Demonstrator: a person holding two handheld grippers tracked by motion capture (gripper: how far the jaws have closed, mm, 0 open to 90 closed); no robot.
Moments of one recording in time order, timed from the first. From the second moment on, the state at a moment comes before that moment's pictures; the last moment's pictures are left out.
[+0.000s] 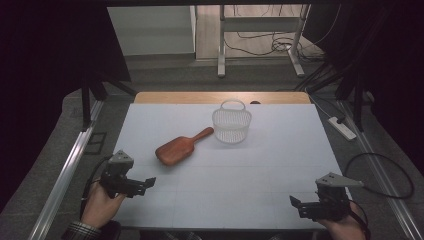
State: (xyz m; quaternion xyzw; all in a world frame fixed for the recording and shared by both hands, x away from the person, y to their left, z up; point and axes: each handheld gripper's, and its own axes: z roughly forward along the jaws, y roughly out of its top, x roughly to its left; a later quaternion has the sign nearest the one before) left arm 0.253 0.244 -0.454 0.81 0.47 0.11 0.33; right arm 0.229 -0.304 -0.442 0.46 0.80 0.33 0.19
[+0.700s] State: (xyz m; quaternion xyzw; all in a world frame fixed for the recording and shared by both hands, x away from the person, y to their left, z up) left arm 0.283 0.227 -0.448 0.83 0.45 0.11 0.32; right arm 0.229 -0.304 -0.442 0.46 0.80 0.33 0.19
